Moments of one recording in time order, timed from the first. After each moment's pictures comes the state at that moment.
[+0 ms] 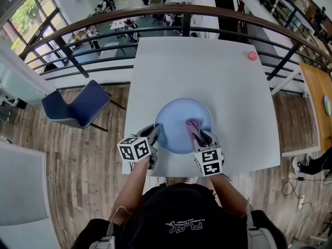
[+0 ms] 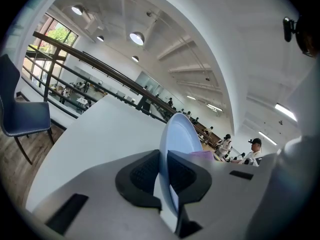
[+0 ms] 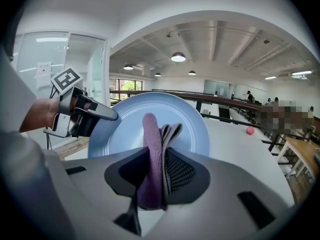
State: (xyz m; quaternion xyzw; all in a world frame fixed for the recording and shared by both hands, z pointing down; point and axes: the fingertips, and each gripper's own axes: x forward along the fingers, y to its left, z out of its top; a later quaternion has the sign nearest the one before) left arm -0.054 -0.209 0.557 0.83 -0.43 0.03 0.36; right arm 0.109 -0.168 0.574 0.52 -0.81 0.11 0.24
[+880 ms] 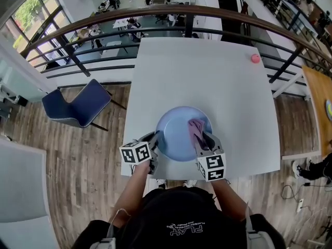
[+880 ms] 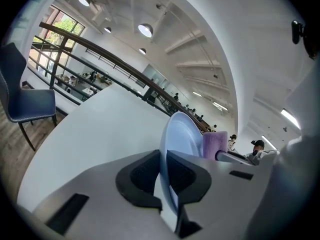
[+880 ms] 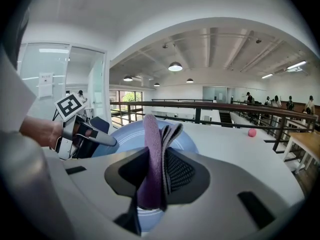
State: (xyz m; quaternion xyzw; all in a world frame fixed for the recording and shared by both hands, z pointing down) left arm -0.053 -0.201 0.596 0.80 -0.43 0.05 0.41; right arm 0.114 -0.176 0.551 0.52 -0.83 0.10 0.18
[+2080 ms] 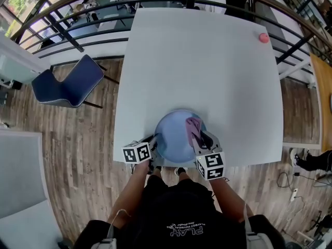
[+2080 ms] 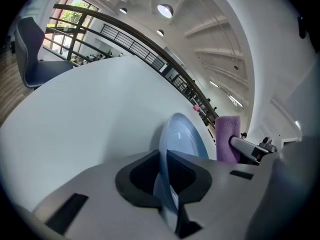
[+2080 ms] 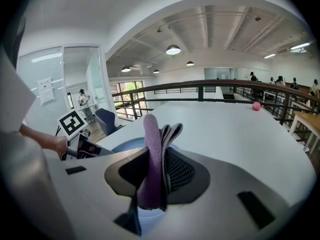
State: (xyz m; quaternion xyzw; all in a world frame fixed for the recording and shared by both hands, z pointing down) left arm -0.040 -0.139 0.731 0.73 -0.44 0.12 0.50; right arm 0.126 -0.145 0.639 0.48 -0.82 0.19 0.22
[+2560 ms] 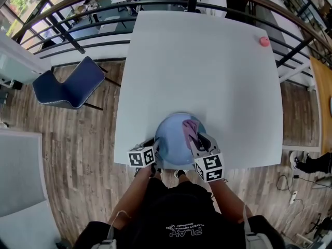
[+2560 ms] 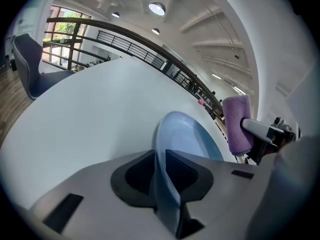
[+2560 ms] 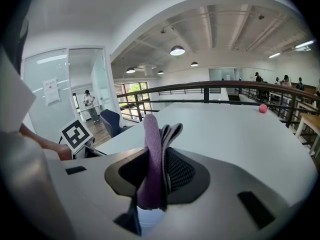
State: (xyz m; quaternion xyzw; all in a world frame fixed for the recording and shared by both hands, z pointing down) left arm -0.041 -0.135 0.742 0.73 -0.47 0.16 0.47; right arm 0.110 -0.151 0.628 0.46 -0.84 0.19 0.21
